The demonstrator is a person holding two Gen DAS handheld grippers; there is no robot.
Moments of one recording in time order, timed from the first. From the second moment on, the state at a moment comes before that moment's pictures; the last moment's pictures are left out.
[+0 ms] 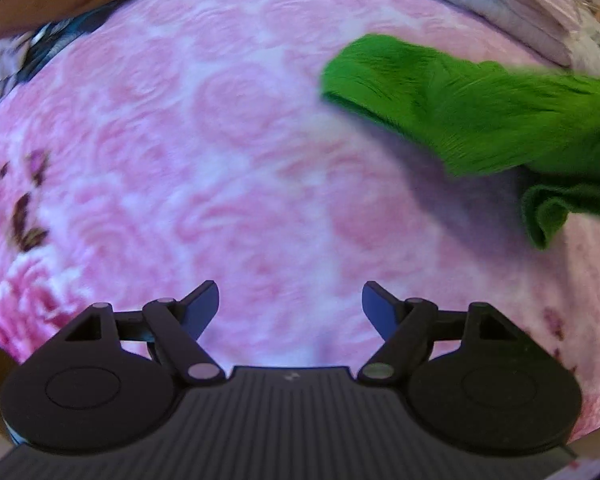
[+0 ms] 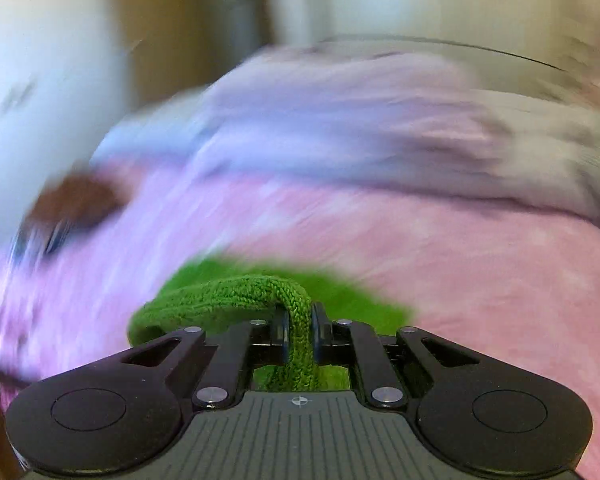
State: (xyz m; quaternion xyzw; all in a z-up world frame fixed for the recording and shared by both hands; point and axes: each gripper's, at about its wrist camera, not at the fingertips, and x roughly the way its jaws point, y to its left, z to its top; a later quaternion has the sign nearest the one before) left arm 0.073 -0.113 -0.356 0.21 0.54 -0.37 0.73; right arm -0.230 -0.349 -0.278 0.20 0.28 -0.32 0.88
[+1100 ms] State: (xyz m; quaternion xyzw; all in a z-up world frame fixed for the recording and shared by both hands) left arm -0.172 -0.373 -0.454 0.16 0.59 -0.58 0.54; right arm -0.576 -0.398 -0.426 0.56 0.25 -0.56 0.56
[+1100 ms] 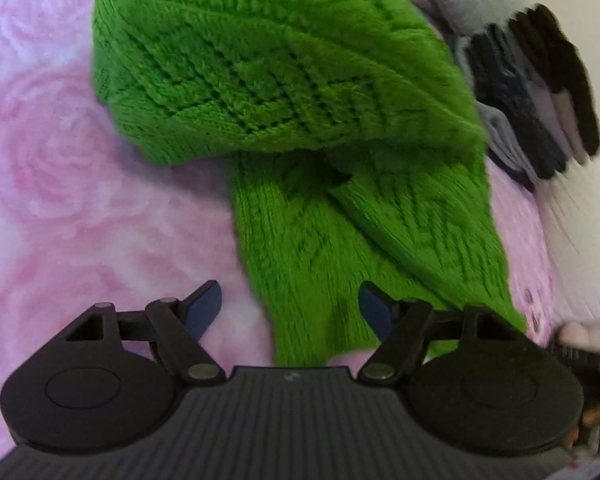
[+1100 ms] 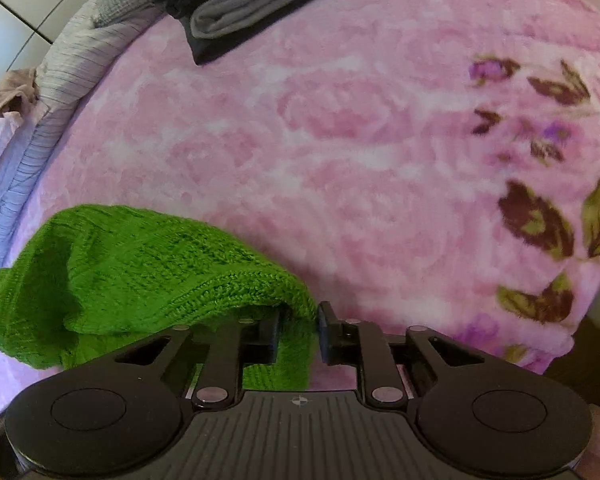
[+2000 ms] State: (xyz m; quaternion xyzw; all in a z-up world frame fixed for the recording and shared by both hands) left arm 0.029 -0.232 -0.160 0.05 0.43 -0.60 0.68; right arm -0.409 -0.337 -0.214 0.52 0.13 -0.21 0.82
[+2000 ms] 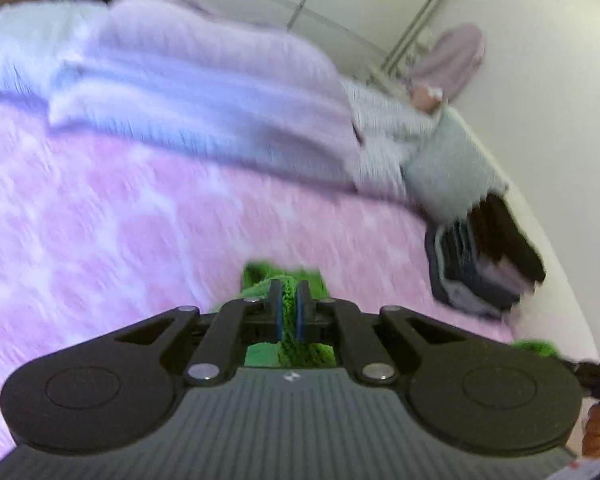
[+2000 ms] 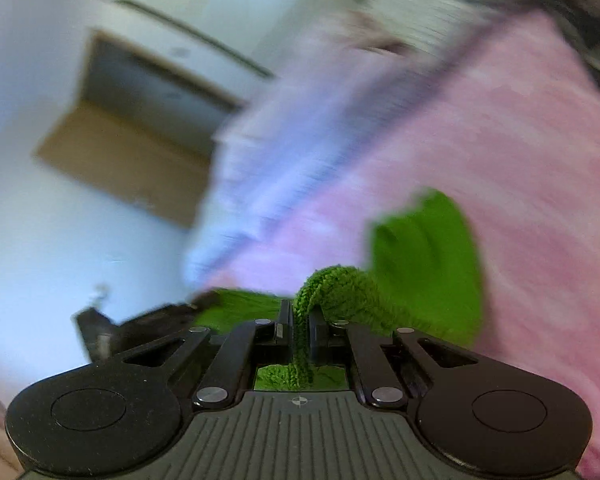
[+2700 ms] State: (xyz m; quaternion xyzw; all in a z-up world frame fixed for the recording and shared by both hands) left arm 0.151 -0.222 0.026 -0.04 0.19 -0.63 0.75; right arm -0.245 -0.406 -0.045 0.37 -0.09 -0.24 0.89
